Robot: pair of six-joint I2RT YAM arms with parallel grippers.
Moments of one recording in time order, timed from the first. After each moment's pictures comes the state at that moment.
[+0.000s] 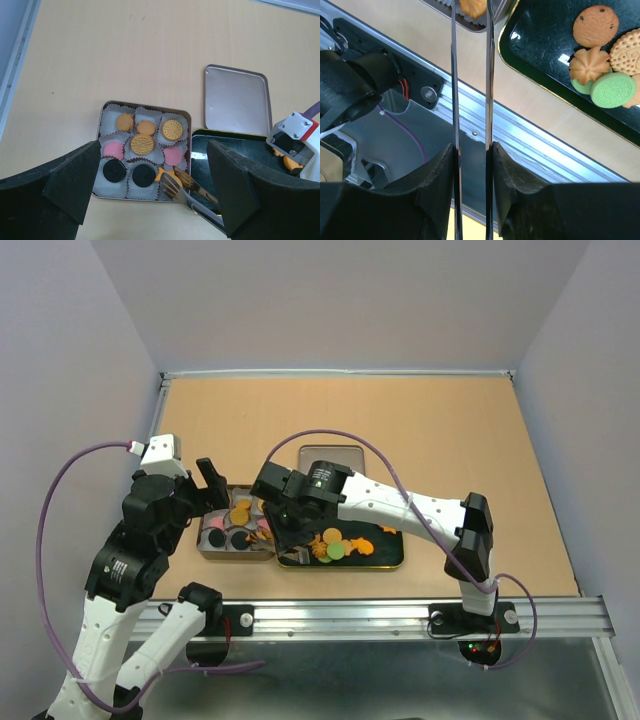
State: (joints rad) left arm -0.38 0.60 1.05 -0.87 -0.31 -0.35; right arm 1.23 1.95 1.96 -1.17 -0.03 0.82
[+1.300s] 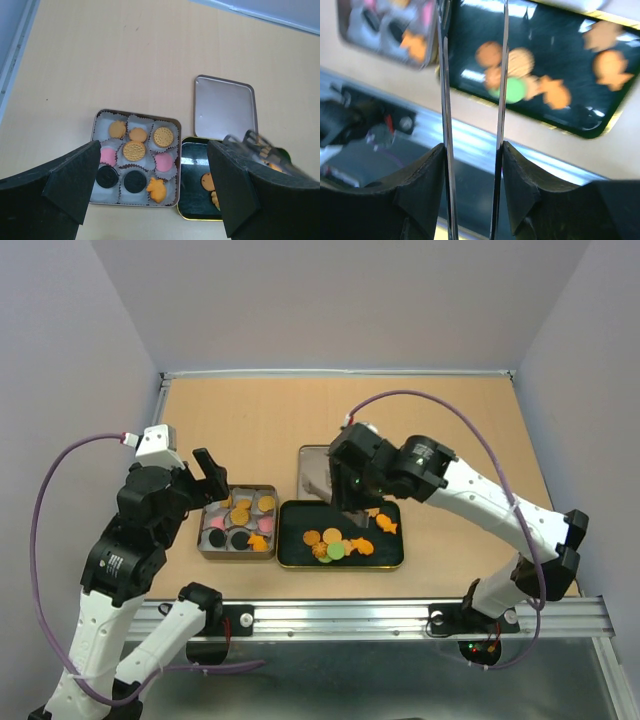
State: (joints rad) left arm -0.38 0.64 1.13 -0.87 -0.30 -0.39; right arm 1.12 1.57 1.76 -1.20 0.20 0.84
